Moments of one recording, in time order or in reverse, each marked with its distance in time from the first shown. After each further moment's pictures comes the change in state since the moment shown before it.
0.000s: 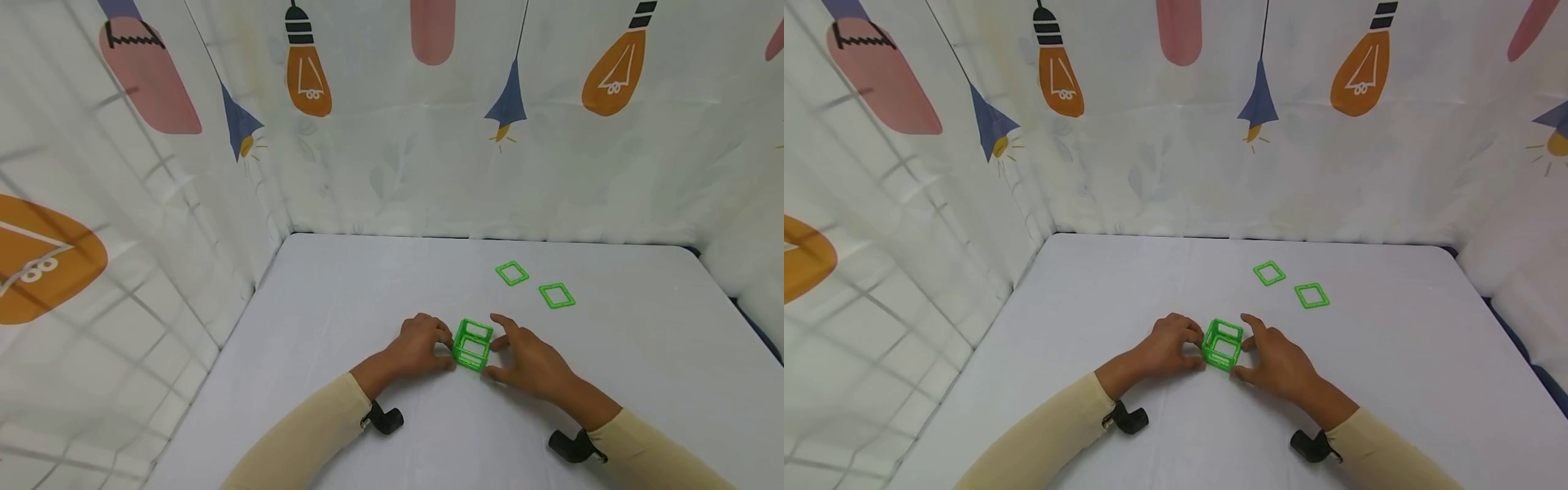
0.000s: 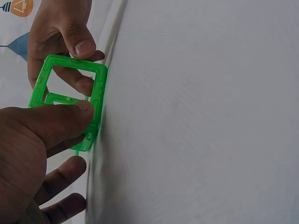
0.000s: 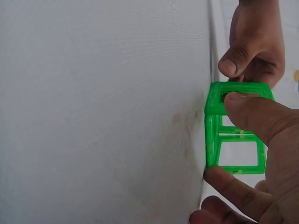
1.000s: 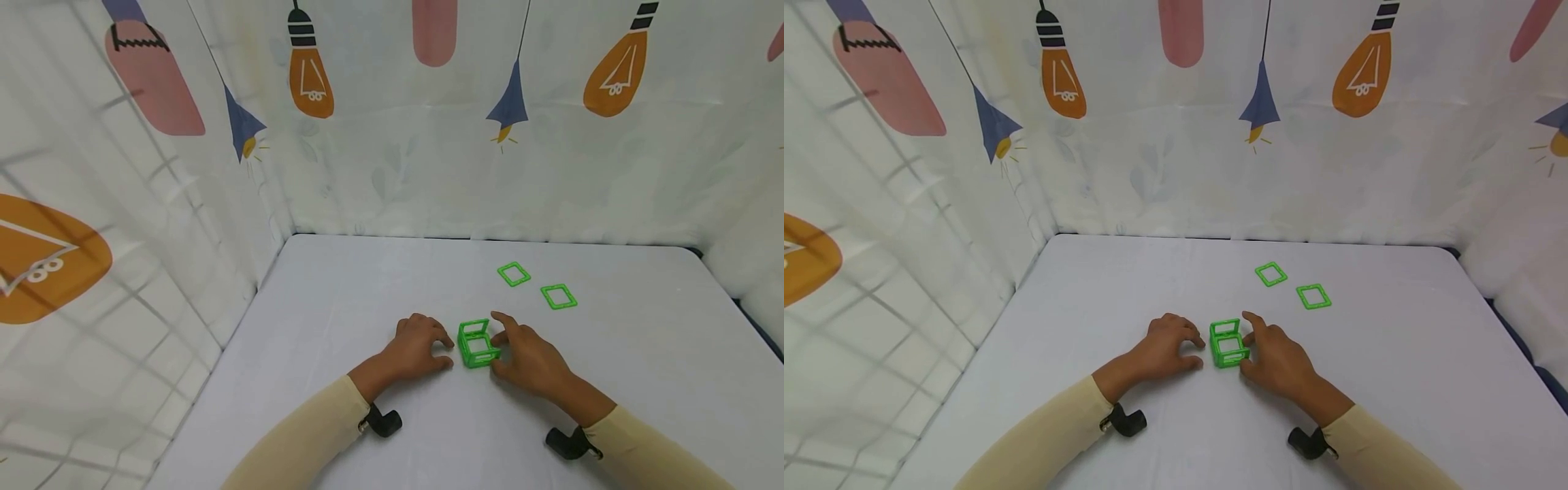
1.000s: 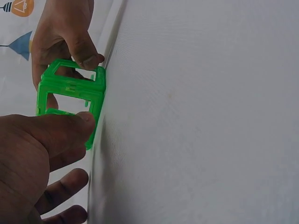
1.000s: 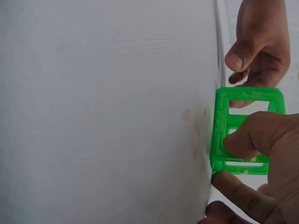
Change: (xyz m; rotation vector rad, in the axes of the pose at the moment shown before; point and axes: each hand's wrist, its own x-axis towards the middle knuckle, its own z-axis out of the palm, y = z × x) left_hand -0.007 -0.001 -0.001 0.007 0.017 -0.067; right_hand 0.006 -0.005 0.002 -0.028 0.033 0.033
